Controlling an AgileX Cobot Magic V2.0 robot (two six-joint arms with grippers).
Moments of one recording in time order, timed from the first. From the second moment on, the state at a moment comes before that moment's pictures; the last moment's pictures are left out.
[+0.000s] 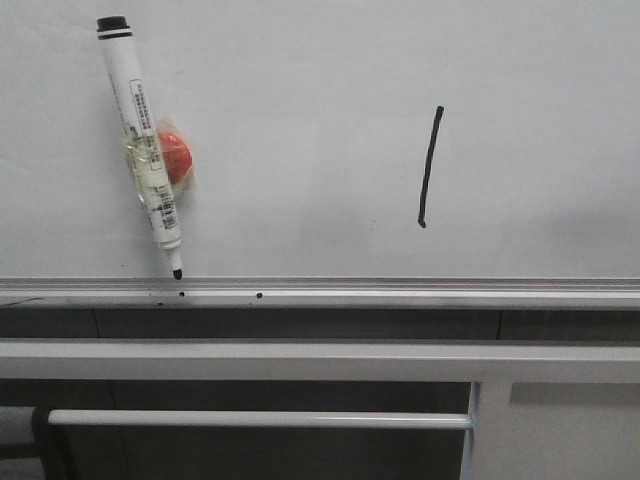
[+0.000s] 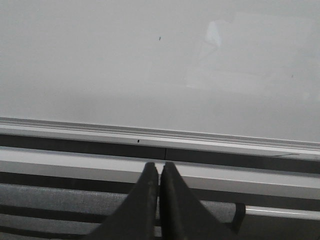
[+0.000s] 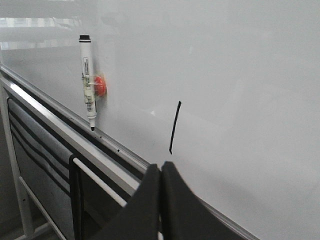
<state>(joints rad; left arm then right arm) -0.02 0.00 0.00 0.00 0.33 -0.10 0.71 0.09 -0.07 -0.46 0.07 0.30</state>
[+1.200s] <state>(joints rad) -0.02 0.00 0.00 -0.01 0.33 -0.10 0.36 0.09 0.02 0.06 0.11 0.15</state>
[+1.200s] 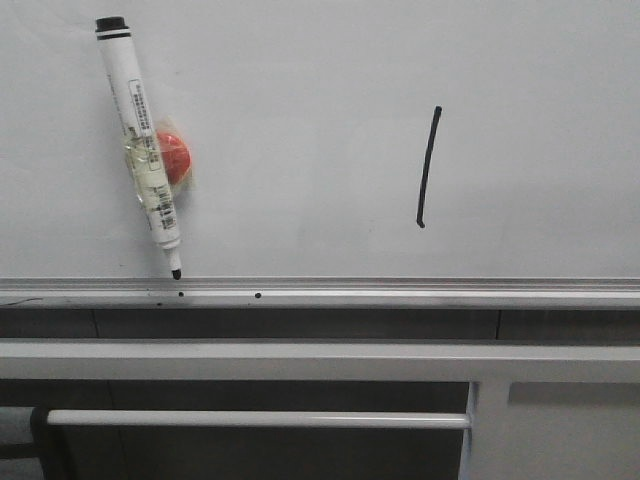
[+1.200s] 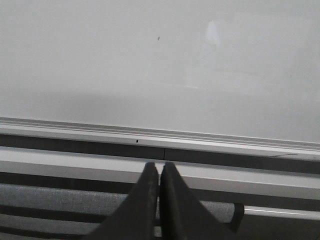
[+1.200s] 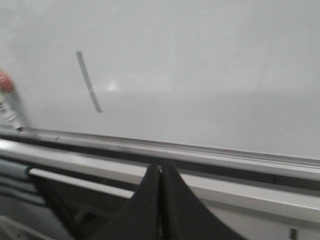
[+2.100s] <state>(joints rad) -0.02 0.00 0.00 -0.01 0.33 -0.10 -0.12 -0.01 0.02 -0.03 0.32 0.02</state>
